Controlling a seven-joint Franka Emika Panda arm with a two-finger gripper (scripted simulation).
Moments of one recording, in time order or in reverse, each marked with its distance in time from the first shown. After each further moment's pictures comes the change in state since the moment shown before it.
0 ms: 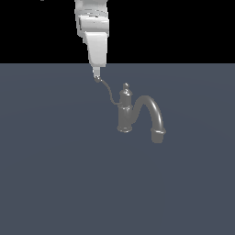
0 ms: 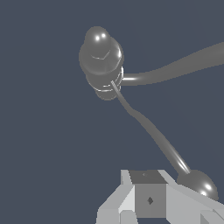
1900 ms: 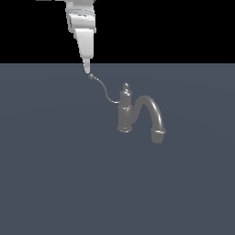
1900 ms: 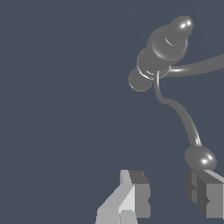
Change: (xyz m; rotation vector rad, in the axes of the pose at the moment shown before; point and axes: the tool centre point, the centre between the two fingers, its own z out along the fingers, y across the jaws) arm -0.029 -0.081 -0.020 0.020 -0.001 -0.048
